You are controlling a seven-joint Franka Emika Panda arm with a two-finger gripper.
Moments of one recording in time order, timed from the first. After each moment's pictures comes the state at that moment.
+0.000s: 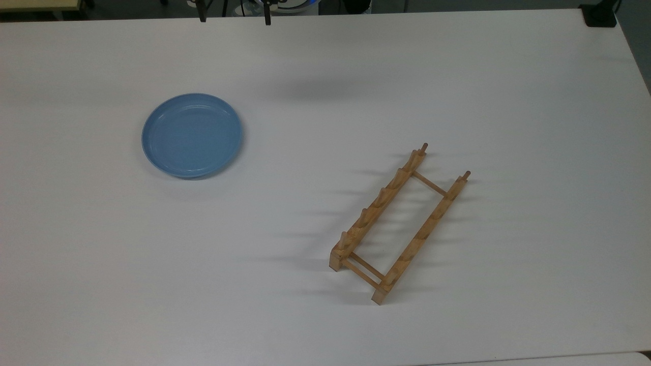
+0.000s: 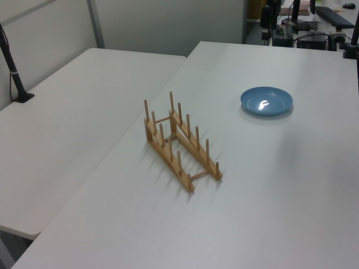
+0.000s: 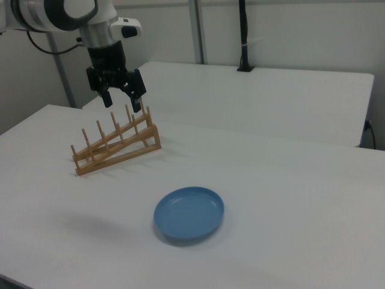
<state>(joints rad) 0.06 0.01 -0.08 -1.57 -0.03 1.61 -0.02</state>
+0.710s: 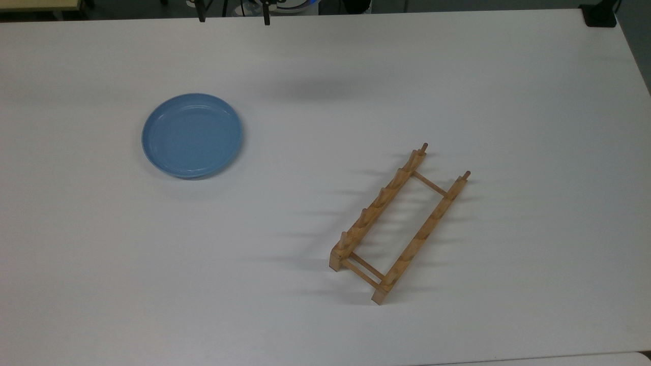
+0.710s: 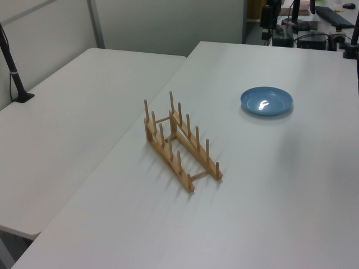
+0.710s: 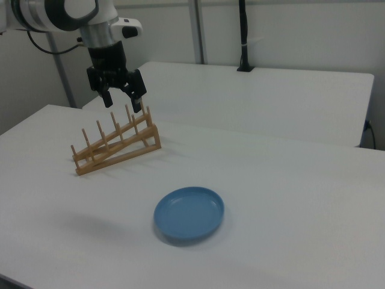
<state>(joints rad) 0.06 0.01 -0.09 -1.57 -0.03 1.61 -0.02</state>
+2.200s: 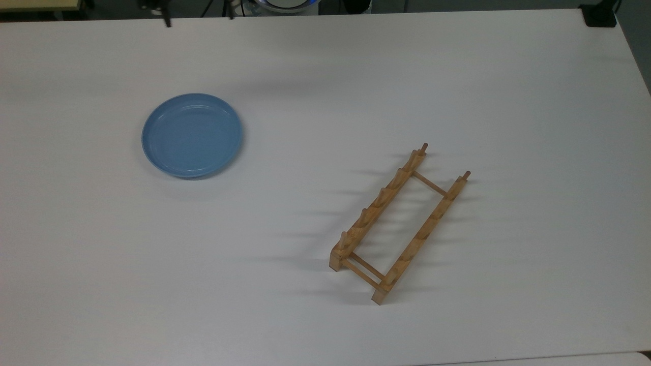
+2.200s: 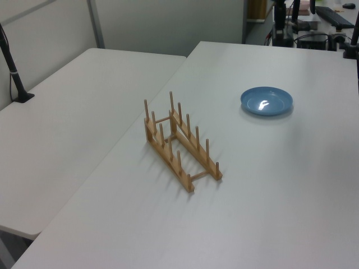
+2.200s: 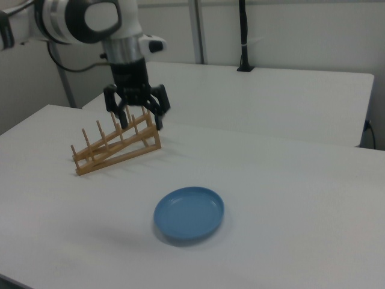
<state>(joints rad) -0.03 0.01 -0.10 -1.63 -0.07 1.58 -0.35</state>
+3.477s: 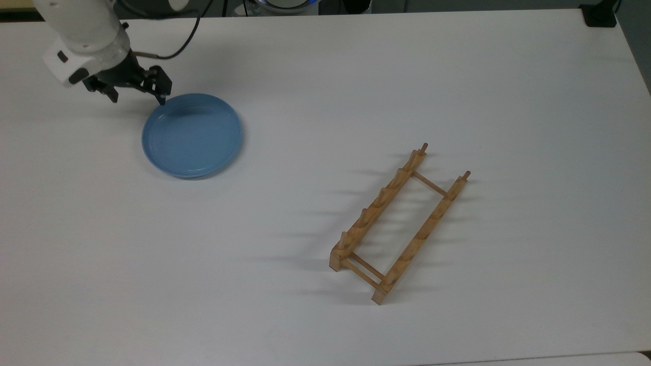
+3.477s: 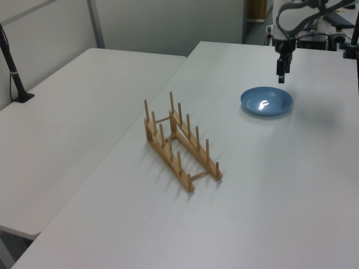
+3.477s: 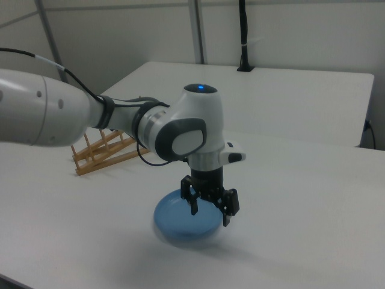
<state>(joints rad) -0.31 0.25 -0.12 -1.90 -0.03 2.08 -0.38</state>
